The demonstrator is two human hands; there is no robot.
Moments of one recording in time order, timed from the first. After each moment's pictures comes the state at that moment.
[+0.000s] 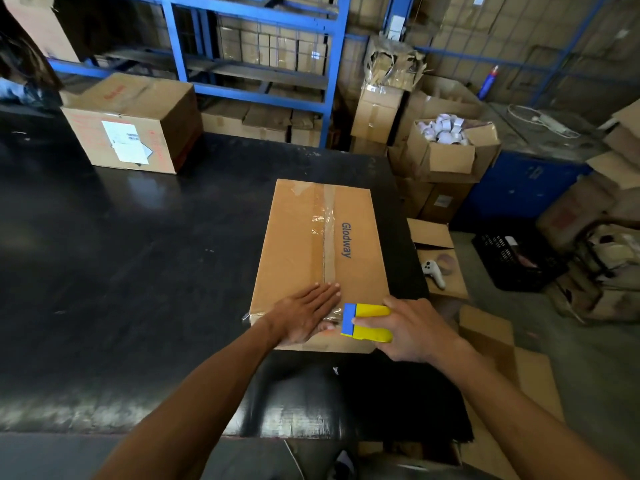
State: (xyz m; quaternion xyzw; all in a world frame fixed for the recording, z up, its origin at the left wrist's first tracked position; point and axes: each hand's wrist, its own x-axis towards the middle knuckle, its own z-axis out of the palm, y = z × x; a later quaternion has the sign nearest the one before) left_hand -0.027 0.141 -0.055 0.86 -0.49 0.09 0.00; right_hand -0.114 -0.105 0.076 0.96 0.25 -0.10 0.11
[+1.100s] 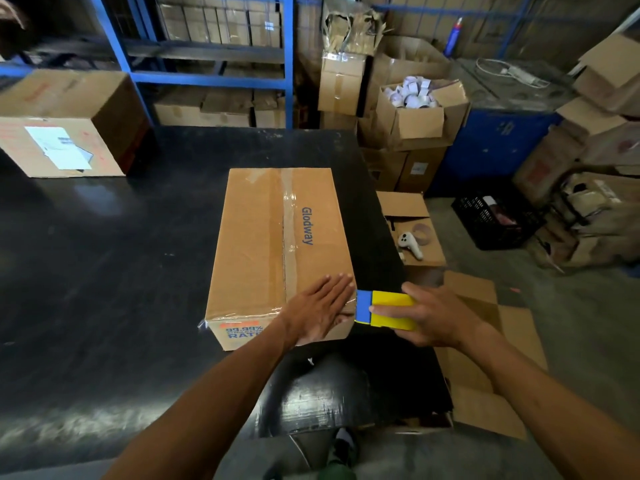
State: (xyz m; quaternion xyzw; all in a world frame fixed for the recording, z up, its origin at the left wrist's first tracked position) left_hand -0.039 0.041 -0.053 0.85 -0.51 0.10 -0.02; right_hand -0.137 -0.218 0.052 0.96 0.28 -0.01 0.03
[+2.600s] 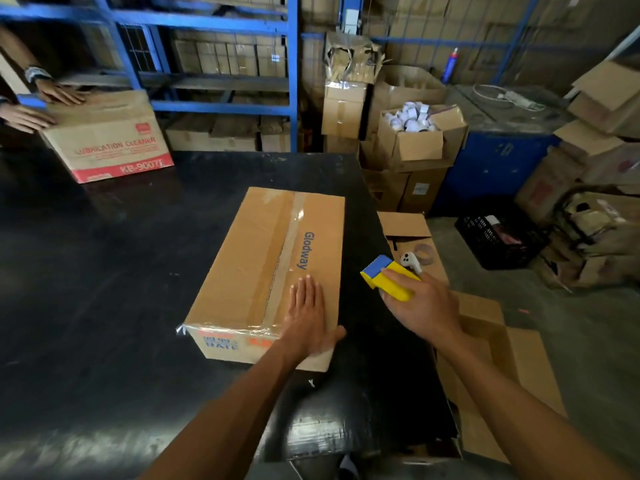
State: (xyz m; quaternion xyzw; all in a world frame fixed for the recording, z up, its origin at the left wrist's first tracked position) left_hand -0.045 0.033 -0.022 0.96 -0.24 -0.11 0.08; right_hand -0.105 -0.199 0.052 0.98 -0.07 0.09 -0.18
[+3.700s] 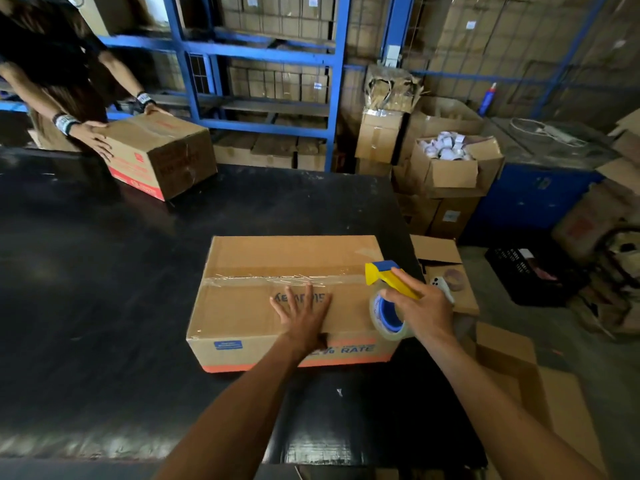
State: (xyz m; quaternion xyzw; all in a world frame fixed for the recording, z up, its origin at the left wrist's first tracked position) left_hand -0.033 0.101 -0.011 0.97 -0.17 -0.17 -0.01; right_hand -0.088 -0.114 0.076 0.84 -0.23 0.07 -0.50
